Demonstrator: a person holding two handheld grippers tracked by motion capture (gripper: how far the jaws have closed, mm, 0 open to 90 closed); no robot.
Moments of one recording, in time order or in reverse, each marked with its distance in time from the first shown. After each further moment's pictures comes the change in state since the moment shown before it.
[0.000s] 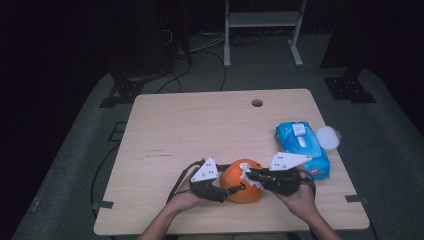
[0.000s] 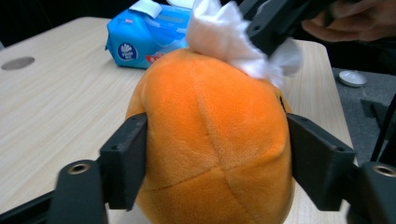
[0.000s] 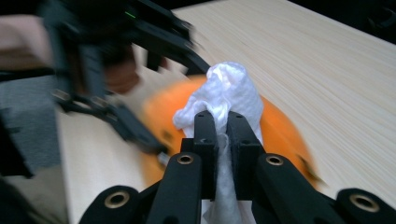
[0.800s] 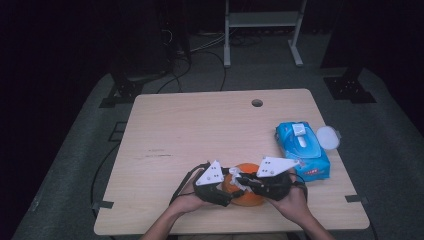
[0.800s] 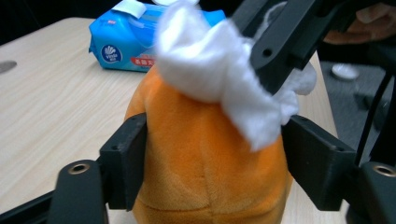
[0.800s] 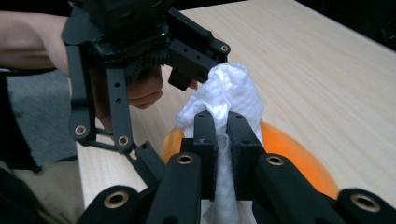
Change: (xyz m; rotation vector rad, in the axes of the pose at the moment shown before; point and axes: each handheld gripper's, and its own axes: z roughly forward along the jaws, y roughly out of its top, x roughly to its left) left arm -0.010 0.005 0.004 0.024 -0.022 0.032; right arm 0.024 0.015 0.011 0.026 0.013 -0.071
